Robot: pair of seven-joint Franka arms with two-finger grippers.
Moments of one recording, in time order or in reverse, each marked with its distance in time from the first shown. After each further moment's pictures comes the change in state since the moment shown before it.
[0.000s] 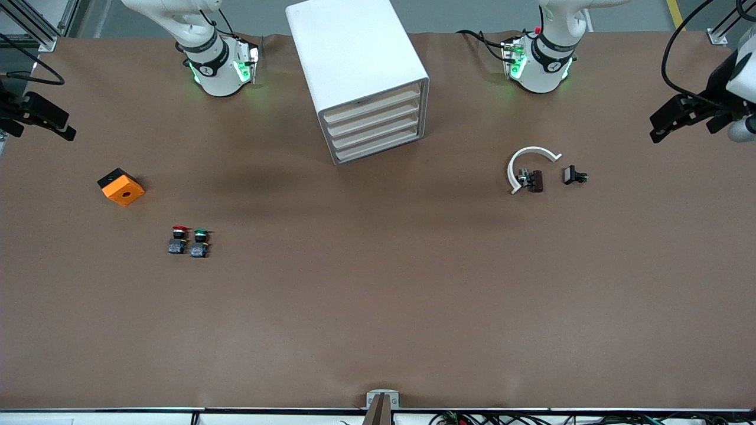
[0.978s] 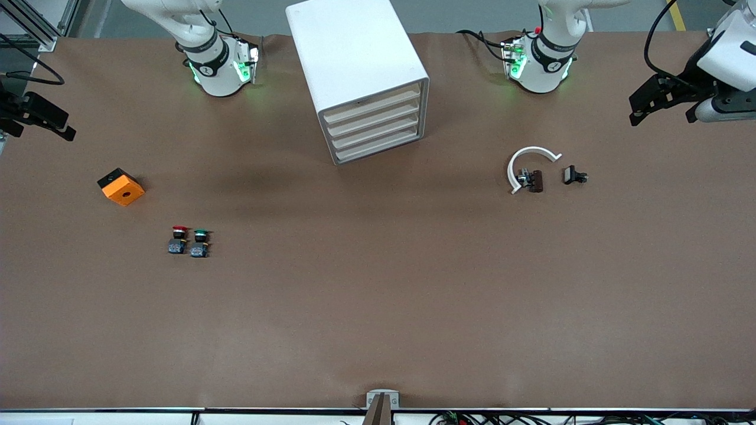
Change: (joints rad) left arm -0.026 -0.044 -0.007 -0.052 -0.024 -0.008 0.069; right arm 0.000 0.001 0.000 0.002 0.000 0.000 0.000
